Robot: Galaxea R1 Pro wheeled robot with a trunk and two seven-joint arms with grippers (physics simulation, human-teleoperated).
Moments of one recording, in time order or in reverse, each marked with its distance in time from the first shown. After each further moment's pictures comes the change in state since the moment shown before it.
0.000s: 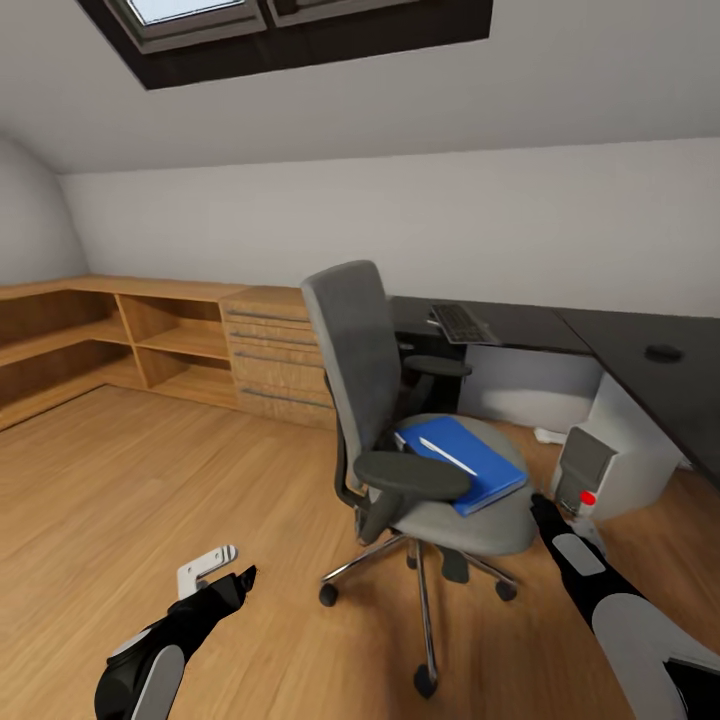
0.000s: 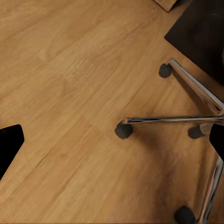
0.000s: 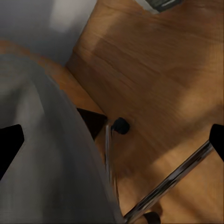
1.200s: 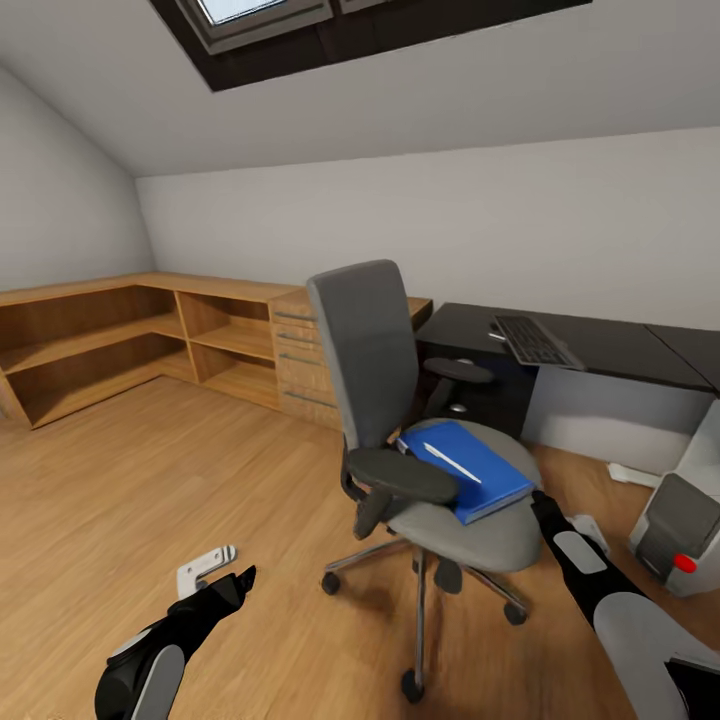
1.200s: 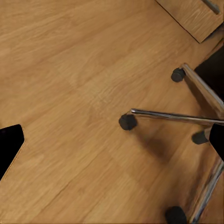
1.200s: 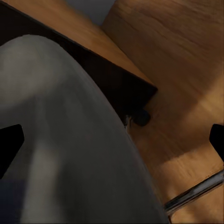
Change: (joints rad) left arm 0.000 -0.001 0.000 0.001 0.001 0.000 0.003; right arm 0.000 -0.004 0.005 -0.016 -0.001 0.011 0.002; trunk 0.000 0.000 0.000
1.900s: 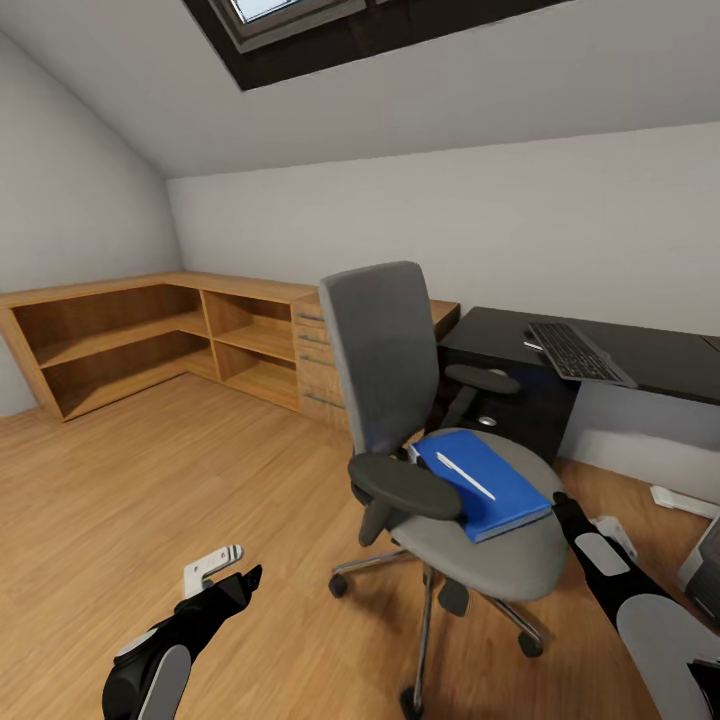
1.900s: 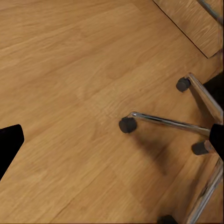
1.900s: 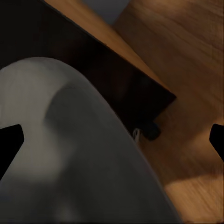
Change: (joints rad) left arm 0.000 -0.011 -0.017 -0.001 -0.004 -0.004 0.000; right arm 0.000 -0.064 0.009 0.010 0.005 -0.001 0.000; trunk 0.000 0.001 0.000
